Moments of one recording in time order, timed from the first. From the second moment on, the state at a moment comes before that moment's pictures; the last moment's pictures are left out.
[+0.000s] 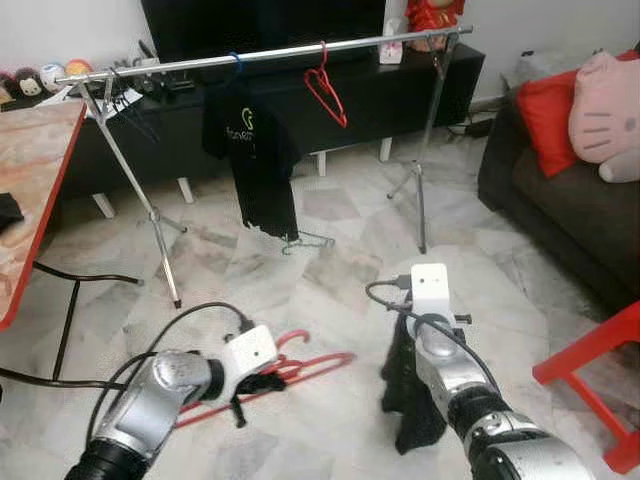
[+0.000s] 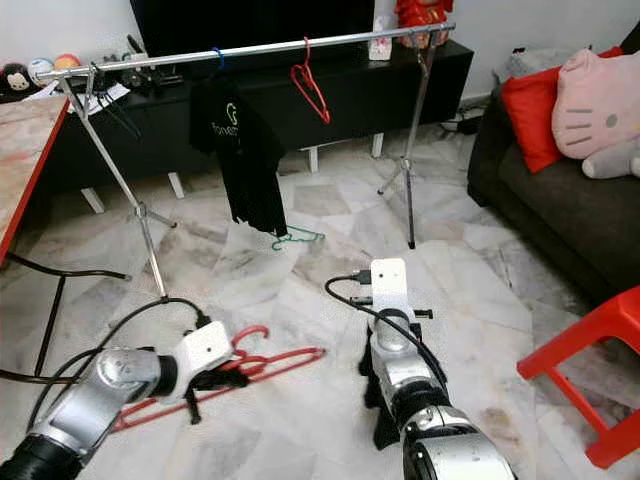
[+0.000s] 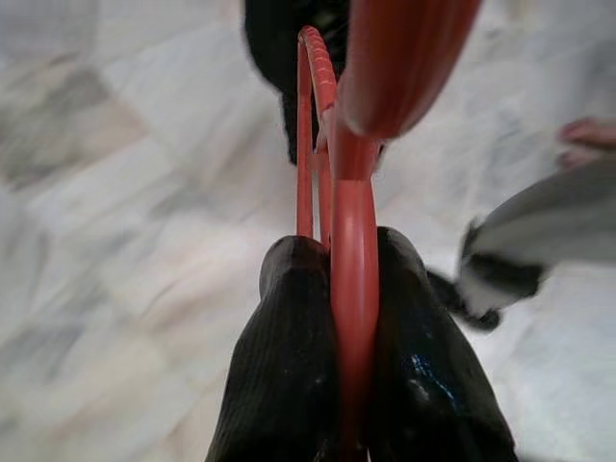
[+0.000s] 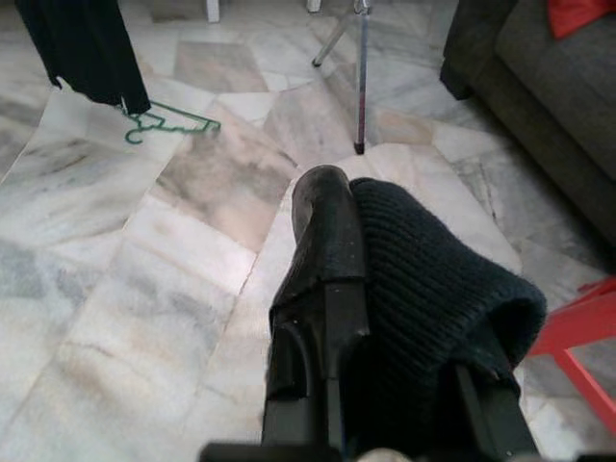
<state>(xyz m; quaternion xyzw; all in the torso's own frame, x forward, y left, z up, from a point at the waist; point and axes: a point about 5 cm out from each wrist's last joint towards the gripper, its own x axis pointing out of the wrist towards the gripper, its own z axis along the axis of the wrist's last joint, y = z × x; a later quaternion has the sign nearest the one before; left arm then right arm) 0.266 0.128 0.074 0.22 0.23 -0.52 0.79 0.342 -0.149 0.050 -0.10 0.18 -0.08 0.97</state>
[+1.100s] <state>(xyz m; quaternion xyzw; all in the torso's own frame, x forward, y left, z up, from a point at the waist) 0.292 0.045 0.075 0.18 0.19 -0.40 0.88 0.362 -0.146 0.075 -0.02 0.17 -0.11 0.98</state>
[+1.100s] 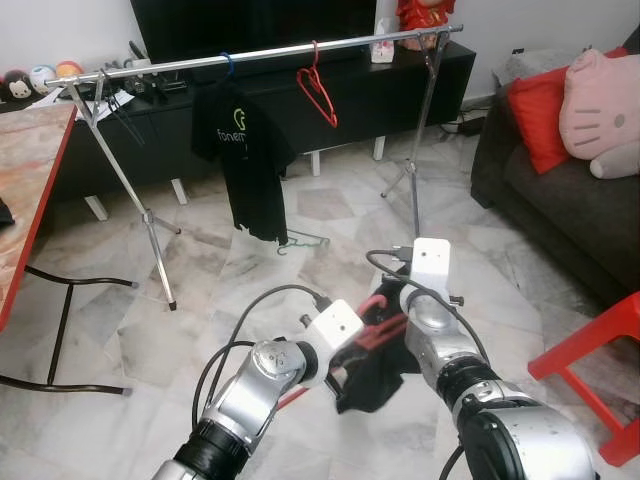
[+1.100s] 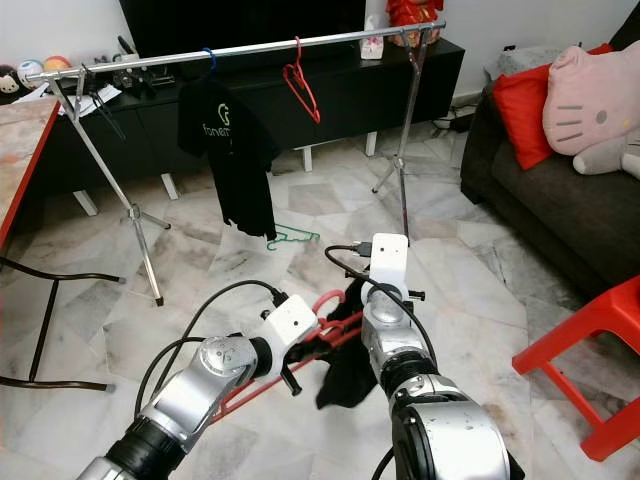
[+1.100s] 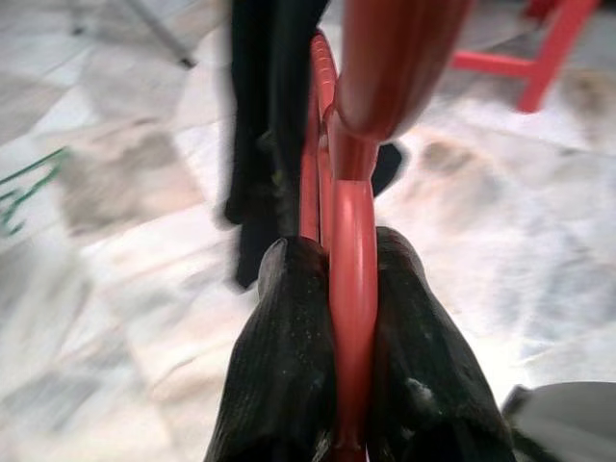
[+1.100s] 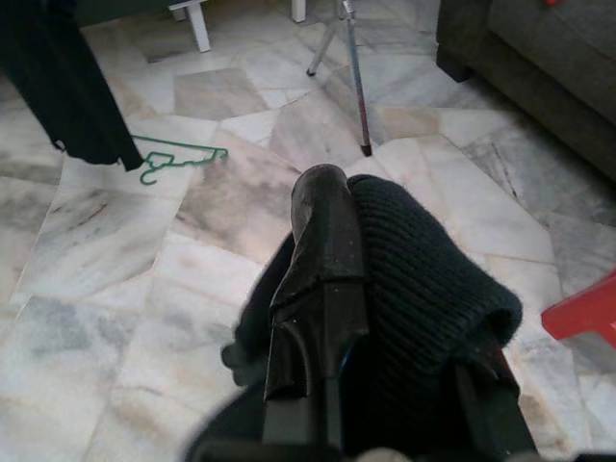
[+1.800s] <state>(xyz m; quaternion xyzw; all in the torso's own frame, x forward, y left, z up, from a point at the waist) 0.291 0.046 0.082 0.15 0.18 -0.43 0.87 0.363 -0.153 0.076 -0.01 0.17 -0.11 0.98</state>
